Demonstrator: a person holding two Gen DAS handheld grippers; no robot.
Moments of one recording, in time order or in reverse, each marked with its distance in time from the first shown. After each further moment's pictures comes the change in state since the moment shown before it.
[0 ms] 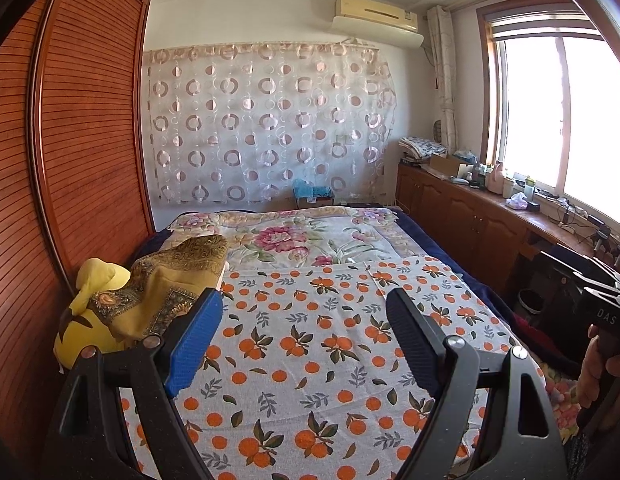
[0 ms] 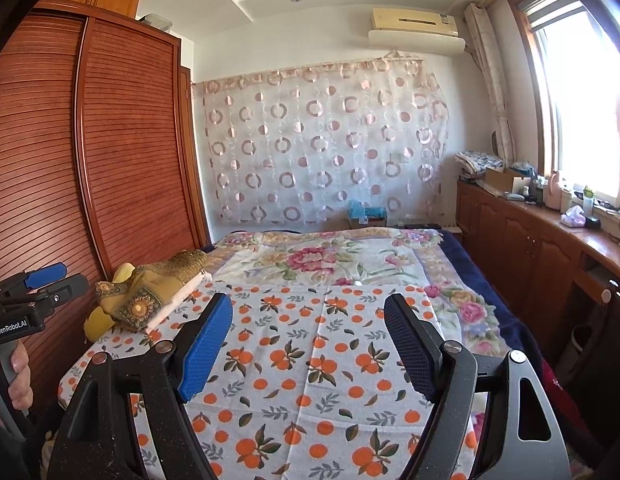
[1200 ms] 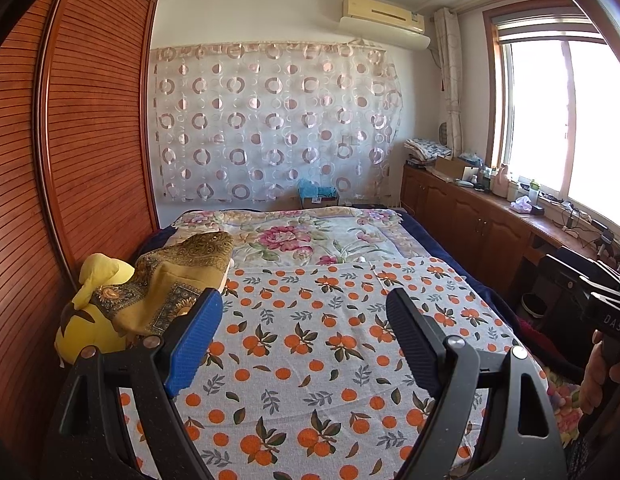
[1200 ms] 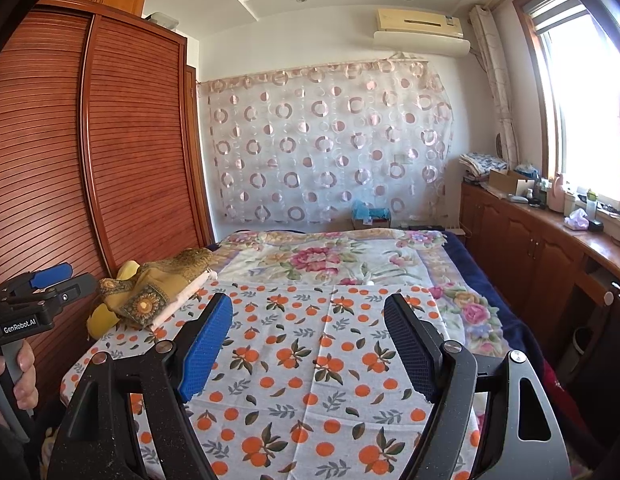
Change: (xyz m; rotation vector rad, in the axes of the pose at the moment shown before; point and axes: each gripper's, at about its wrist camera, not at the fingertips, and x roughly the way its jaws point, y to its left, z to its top) left arm 0.003 0.008 -0.003 -0.006 0.002 0.009; right arm 0.003 -0.014 0.000 -0.016 -0.001 0.025
